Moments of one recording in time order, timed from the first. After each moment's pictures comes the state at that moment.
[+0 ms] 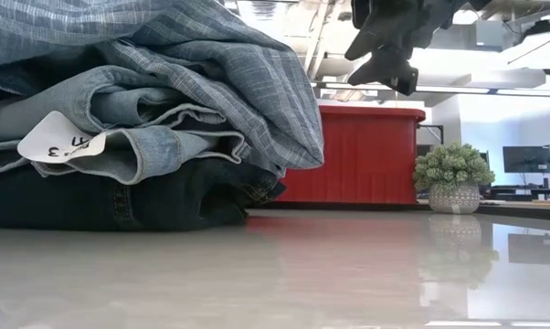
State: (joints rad) left arm -0.52 1.09 1.03 -0.91 -0.16 -0.85; right arm 0.09 1.30 0.95 -0.31 -0.06 0.60
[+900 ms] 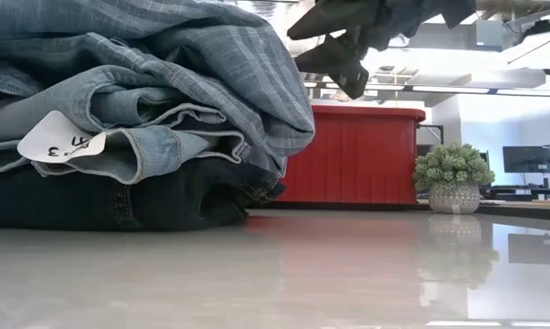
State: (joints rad) left arm -0.43 0.96 1.41 -1.44 -0.46 -0.85; right arm 0.19 1.52 0.95 0.12 -0.05 0.47
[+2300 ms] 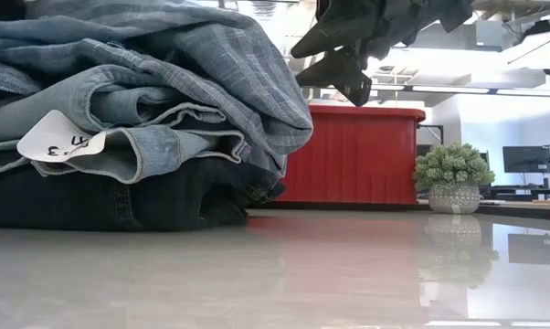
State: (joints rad) left arm -0.79 1.59 1.37 -1.40 -0.42 -0.90; right arm 0.15 1.52 0.95 0.06 -0.05 0.49
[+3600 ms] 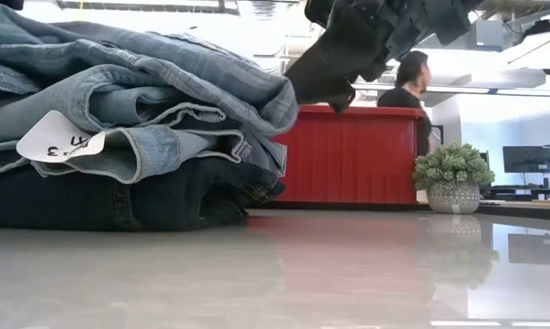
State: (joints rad) left arm -0.72 1.22 1.20 -1.46 0.01 -0.96; right arm 0.20 1.62 0.96 0.13 -0.05 0.21
